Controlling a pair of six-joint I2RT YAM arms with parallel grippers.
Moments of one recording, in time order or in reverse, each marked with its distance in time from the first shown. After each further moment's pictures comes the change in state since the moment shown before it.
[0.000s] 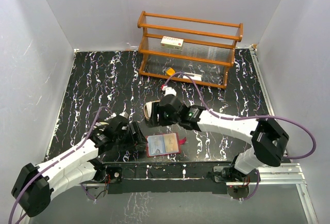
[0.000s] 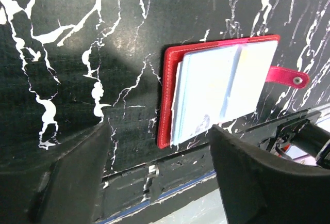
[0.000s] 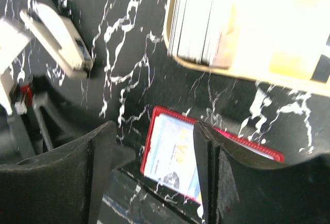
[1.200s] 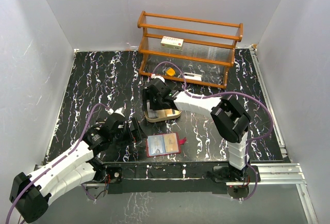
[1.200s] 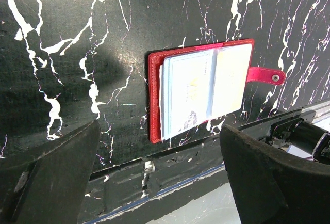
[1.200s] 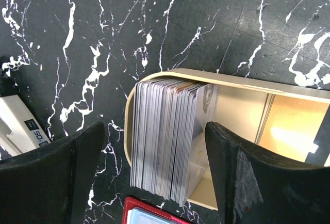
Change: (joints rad) left arm 0.000 -0.105 0.091 -0.122 -0.063 0.061; right arm -0.156 0.455 0.396 -0.060 -0.026 -0.119
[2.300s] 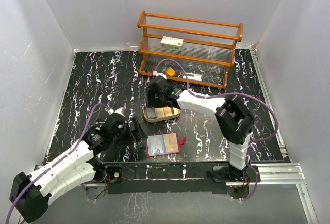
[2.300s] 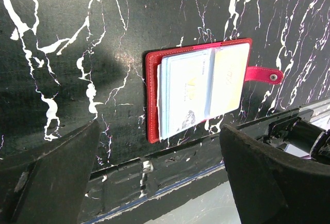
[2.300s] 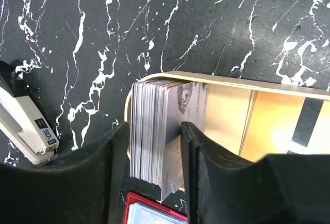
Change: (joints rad) left arm 0.000 0.001 0.000 0.005 0.007 -0.003; right arm -0.010 -0.041 -0.002 0.003 -0.013 -0.011
